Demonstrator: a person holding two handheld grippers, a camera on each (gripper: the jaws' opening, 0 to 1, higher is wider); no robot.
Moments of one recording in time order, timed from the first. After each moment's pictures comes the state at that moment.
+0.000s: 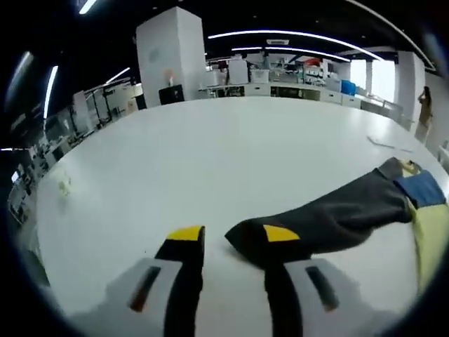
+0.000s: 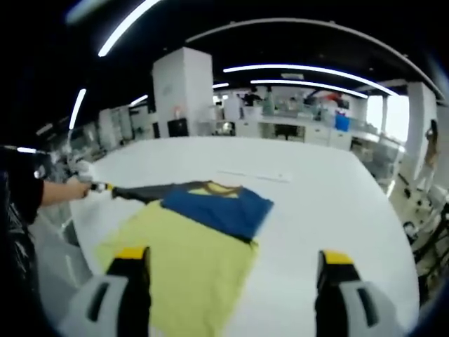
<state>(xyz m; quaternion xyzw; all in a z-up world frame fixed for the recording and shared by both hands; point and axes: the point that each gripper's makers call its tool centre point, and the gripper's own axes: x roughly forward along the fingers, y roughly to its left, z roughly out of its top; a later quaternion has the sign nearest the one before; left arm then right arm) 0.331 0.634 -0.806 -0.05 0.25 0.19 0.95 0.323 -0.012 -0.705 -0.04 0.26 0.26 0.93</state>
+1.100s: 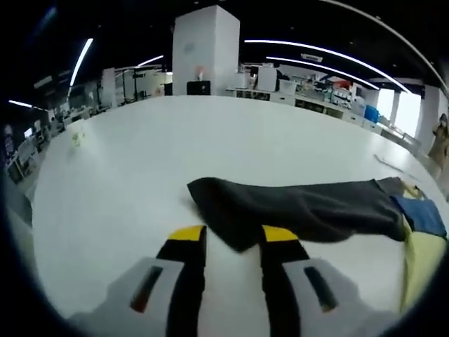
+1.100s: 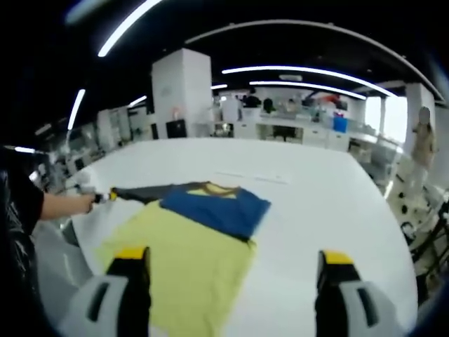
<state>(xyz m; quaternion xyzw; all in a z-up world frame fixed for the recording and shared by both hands) 0.321 0.594 -0.834 -0.10 0.24 0.27 0.93 0.320 -0.019 -0.704 -0.04 0.25 0.25 0.93</state>
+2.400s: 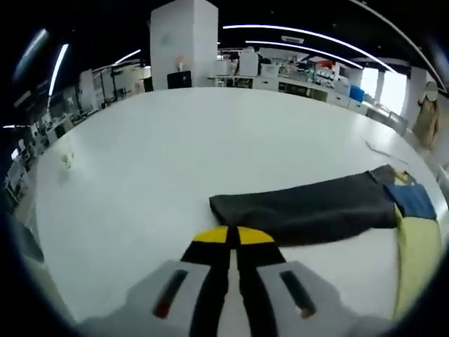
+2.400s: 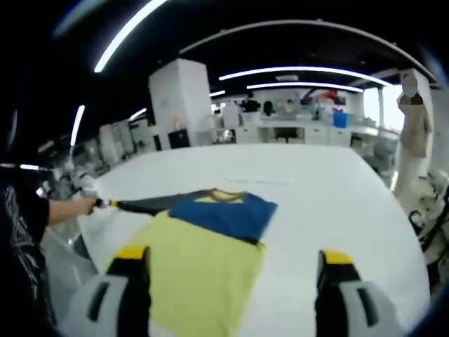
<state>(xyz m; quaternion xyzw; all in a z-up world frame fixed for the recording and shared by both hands) 0.323 0.647 -0.829 -0.08 0.30 0.20 0.93 0.312 -0.014 -0.696 0.01 0.25 0.27 0.93</state>
